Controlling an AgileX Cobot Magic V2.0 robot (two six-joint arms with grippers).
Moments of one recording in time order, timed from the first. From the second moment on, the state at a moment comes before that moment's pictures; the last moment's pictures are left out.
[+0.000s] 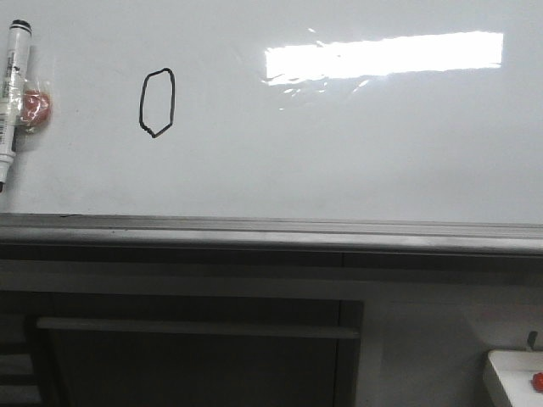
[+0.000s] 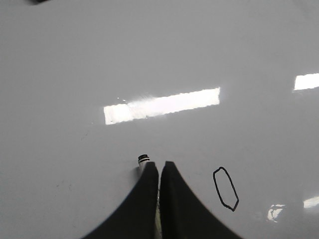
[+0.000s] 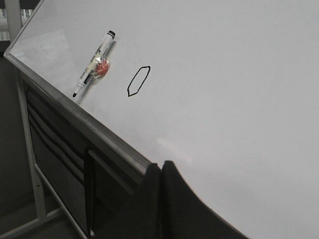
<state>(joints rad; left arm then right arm) -0.37 0.03 -0.17 0.49 0.00 -0.42 0.75 0.28 -0.13 0.92 -0.04 -1.08</state>
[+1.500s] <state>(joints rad) 0.03 0.00 0.00 0.02 0.23 0.00 0.75 0.28 -0.13 0.92 -0.04 -1.08</state>
